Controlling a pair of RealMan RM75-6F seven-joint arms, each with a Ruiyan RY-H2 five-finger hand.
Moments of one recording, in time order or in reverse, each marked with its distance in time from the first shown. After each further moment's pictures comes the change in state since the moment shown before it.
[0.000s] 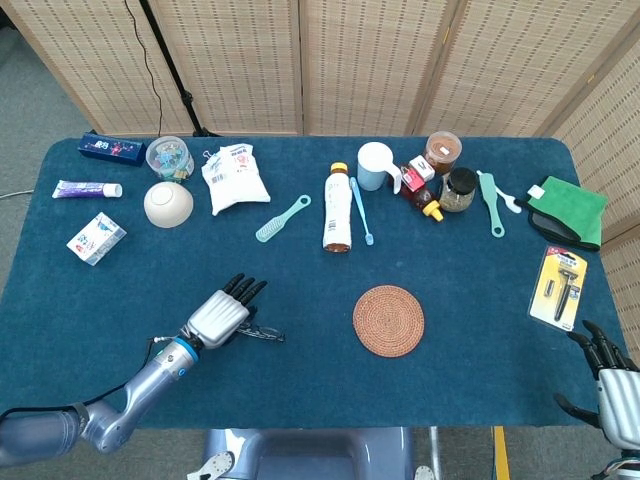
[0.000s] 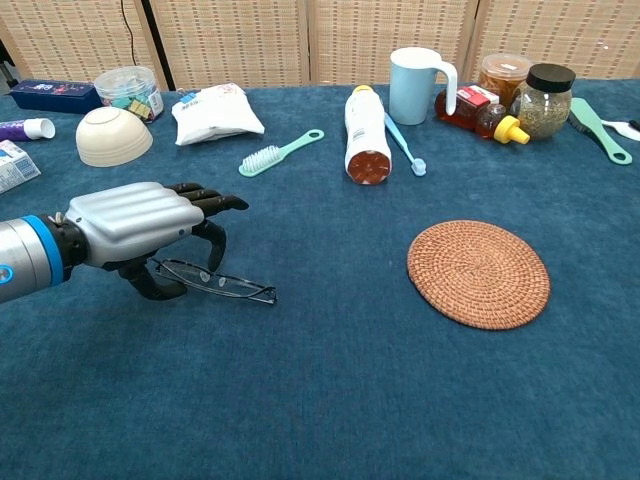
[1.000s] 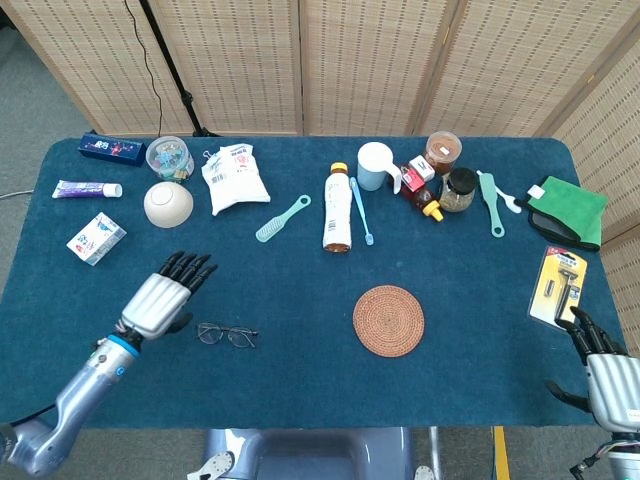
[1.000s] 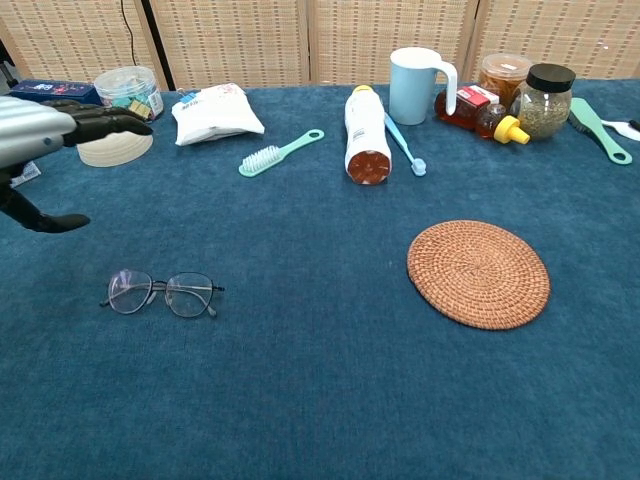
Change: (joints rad) left arm 0.127 0.324 0.011 -0.249 0.029 0.190 -0.095; right arm 0.055 -0.004 0.030 0.009 -0.003 -0.047 -0.004
